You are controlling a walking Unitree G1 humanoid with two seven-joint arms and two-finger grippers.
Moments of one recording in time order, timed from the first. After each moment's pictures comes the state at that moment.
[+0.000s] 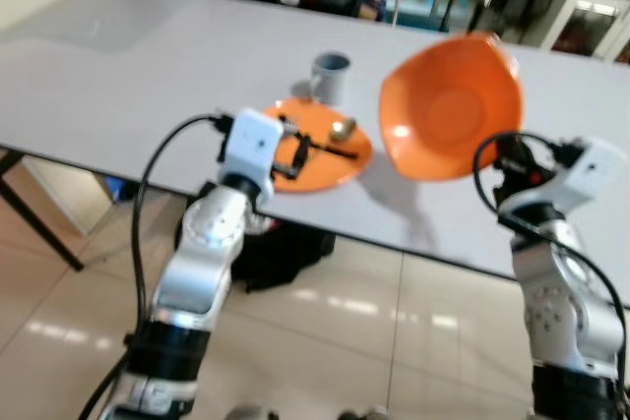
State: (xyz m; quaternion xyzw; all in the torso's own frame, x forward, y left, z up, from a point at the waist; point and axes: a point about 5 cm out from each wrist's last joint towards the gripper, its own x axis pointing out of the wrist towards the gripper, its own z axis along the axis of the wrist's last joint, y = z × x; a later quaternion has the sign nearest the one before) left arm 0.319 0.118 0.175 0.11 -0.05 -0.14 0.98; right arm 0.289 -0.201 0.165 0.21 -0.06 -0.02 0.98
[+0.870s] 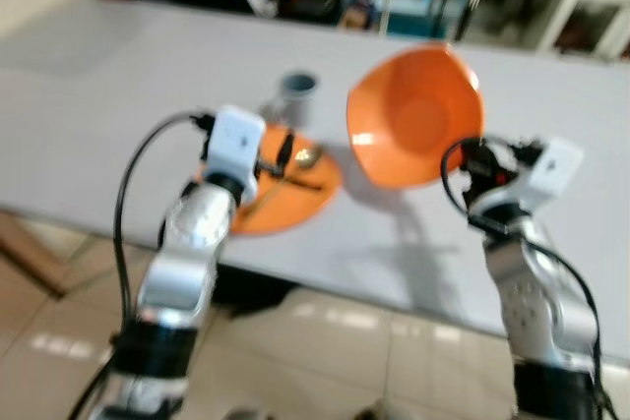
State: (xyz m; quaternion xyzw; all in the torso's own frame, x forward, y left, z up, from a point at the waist) left arm 0.317 0.119 0.174 0.11 -0.04 -0.15 0.98; right arm 0.292 -0.187 0.157 0.22 -0.03 0.00 0.98
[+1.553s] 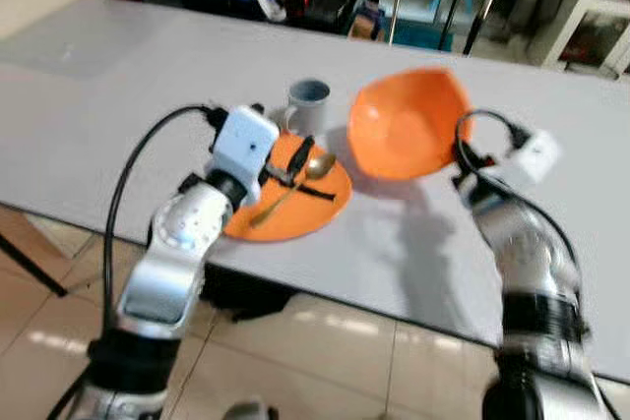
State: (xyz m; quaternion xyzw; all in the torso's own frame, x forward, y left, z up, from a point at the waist) left arm 0.301 0.126 0.192 0.17 -0.07 -0.23 0.96; right arm 0.351 -0.184 0.135 0.40 0.11 -0.04 0.91
